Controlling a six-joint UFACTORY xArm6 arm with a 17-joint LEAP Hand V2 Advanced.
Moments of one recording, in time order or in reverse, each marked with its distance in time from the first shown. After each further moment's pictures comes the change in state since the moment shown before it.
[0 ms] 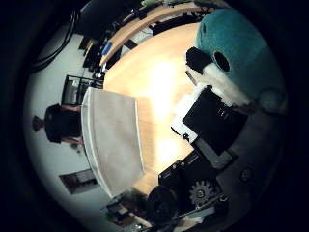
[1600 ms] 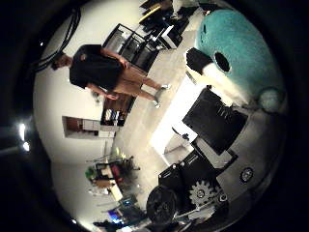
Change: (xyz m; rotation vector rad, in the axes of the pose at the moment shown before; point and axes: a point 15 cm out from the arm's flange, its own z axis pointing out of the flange) arm -0.350 0.076 -0.096 0.012 -0.238 -0.565
